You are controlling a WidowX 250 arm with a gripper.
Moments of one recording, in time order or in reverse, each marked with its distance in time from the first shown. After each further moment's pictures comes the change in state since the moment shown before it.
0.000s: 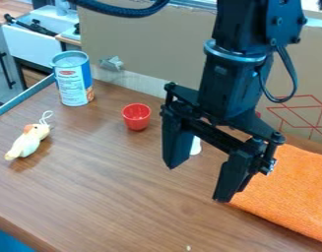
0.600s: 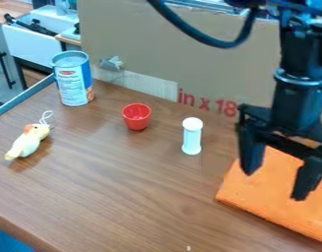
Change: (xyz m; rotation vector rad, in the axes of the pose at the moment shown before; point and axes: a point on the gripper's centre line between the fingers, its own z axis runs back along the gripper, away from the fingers) arm 0.083 -0.038 -0.026 -0.127 -0.095 -0.057
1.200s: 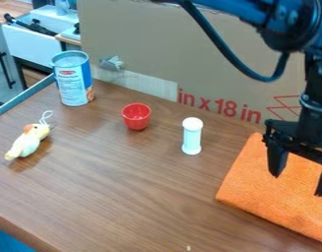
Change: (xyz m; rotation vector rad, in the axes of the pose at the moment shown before) arm 0.070 0.007 -0.046 0.053 -0.108 0.114
